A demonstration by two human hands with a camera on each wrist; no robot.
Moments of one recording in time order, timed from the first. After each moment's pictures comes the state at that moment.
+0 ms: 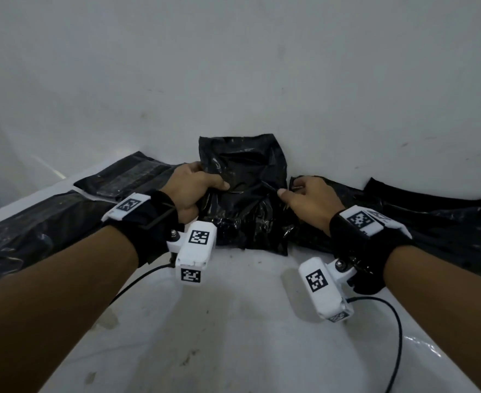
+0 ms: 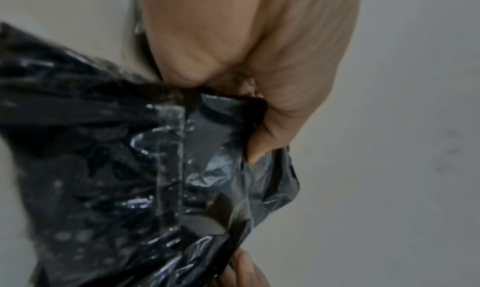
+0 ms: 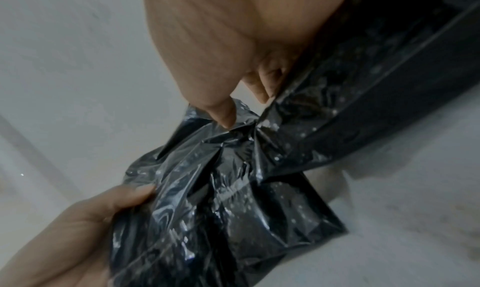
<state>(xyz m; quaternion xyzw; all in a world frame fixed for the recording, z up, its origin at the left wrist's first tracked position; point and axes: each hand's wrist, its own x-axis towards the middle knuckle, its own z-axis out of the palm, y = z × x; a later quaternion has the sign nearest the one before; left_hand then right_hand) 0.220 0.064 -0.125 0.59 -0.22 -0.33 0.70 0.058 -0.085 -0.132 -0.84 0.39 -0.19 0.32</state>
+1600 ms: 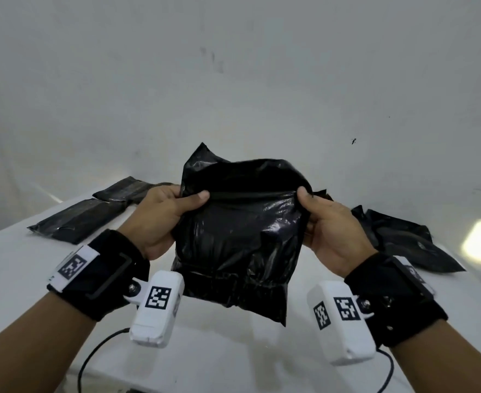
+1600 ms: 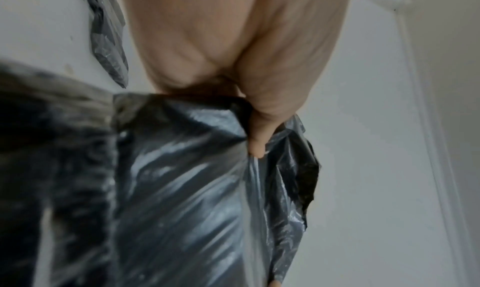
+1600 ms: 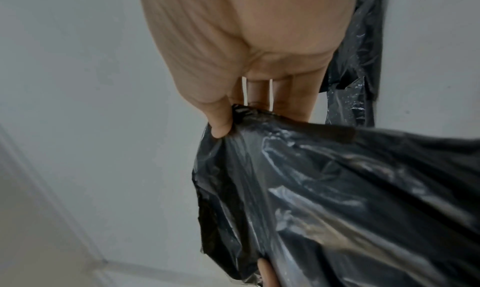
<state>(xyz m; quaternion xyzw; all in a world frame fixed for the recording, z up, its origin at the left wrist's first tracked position) -0.027 0.289 -0.025 0.48 -0.35 -0.36 0.72 -0.236 0.147 -0.023 -0.58 0.20 -0.38 0.69</state>
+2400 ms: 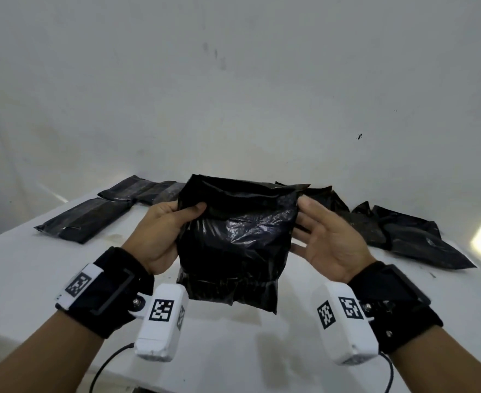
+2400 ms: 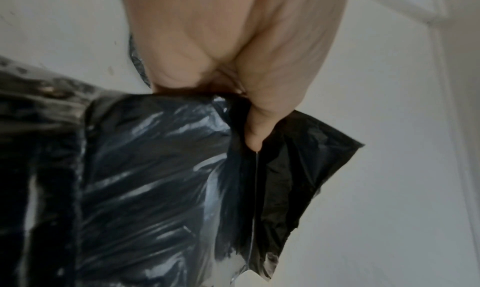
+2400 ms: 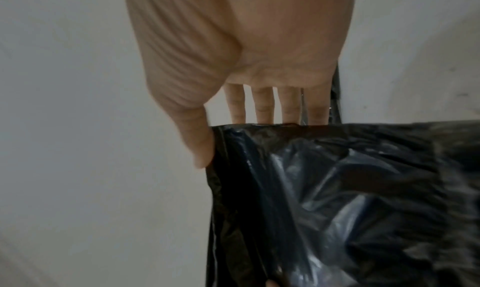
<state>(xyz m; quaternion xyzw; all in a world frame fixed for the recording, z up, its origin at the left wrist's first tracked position) -0.021 0.293 -0.052 0.46 -0.30 -0.38 0.74 -0.234 0.141 -0.047 -0.53 0.18 -0.32 0.76</state>
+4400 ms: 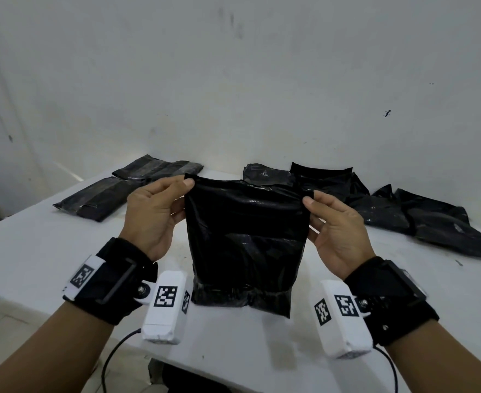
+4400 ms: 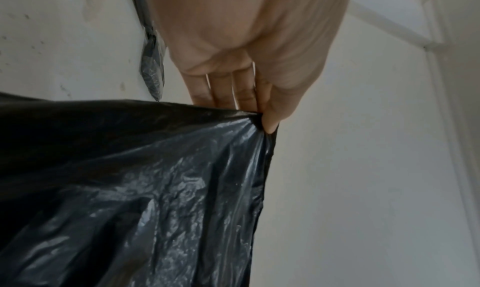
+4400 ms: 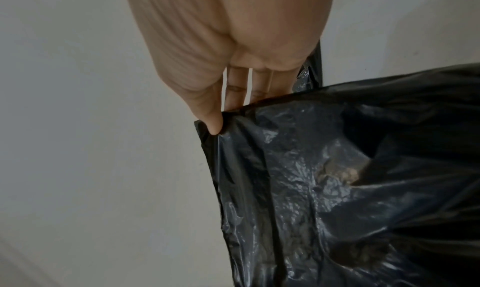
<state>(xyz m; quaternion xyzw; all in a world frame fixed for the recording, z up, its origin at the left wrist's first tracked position) 0.003 0.306 -0.067 0.47 -0.26 -0.23 0.81 -0.207 0.149 -0.075 -0.49 0.21 -0.44 0.72</state>
